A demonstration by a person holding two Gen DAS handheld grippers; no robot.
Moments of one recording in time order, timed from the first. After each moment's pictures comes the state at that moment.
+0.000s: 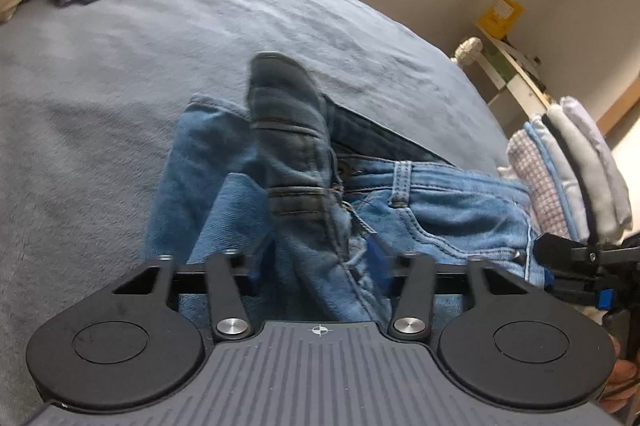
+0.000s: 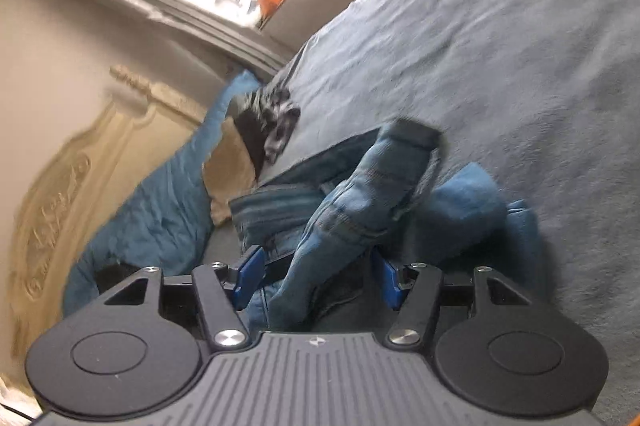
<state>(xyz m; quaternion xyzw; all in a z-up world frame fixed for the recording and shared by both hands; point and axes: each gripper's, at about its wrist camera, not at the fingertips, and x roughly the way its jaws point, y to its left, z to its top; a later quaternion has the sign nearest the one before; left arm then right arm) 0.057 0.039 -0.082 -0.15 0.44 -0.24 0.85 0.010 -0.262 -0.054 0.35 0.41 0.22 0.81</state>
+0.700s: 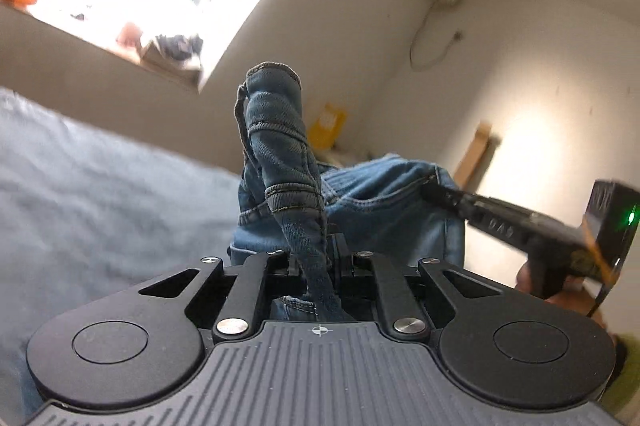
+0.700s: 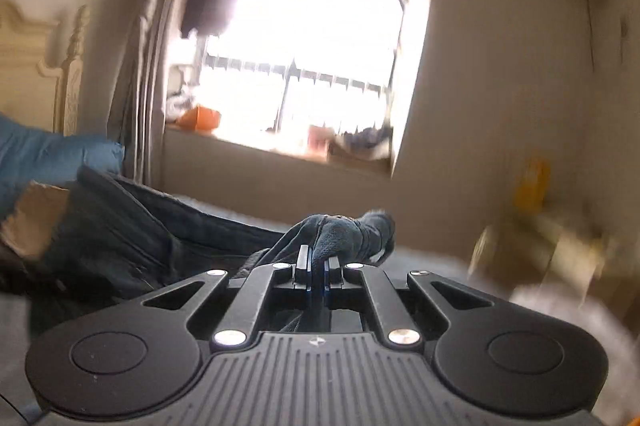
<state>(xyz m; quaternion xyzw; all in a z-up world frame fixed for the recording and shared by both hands) 0.058 0.015 0.062 -0.21 0.18 -0.41 0.87 -0.013 -0.233 0.148 -0.11 0.12 -0.02 0.99</state>
